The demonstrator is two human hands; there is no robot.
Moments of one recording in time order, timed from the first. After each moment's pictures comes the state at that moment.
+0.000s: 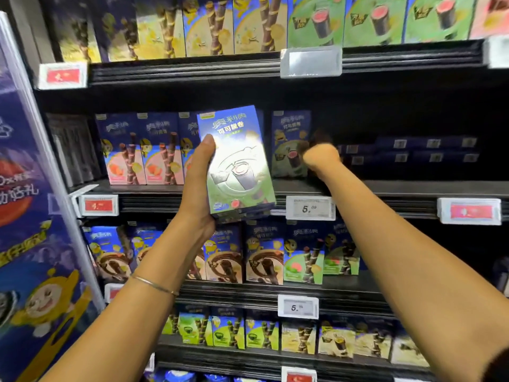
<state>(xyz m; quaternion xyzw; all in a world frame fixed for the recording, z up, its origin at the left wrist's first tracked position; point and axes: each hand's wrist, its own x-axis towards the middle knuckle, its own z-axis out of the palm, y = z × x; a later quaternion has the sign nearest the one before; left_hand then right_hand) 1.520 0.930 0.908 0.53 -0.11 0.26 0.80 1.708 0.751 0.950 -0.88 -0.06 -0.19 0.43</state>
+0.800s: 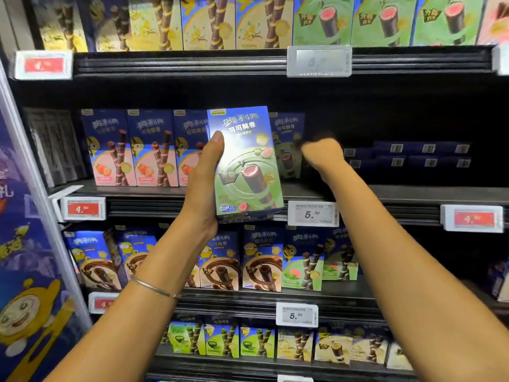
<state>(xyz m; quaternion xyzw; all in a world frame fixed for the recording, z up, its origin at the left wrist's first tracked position) 1.528 0.929 0.911 0.54 -0.11 0.22 0.80 1.700 0.754 0.955 -0.83 -0.06 -0.20 0.52</state>
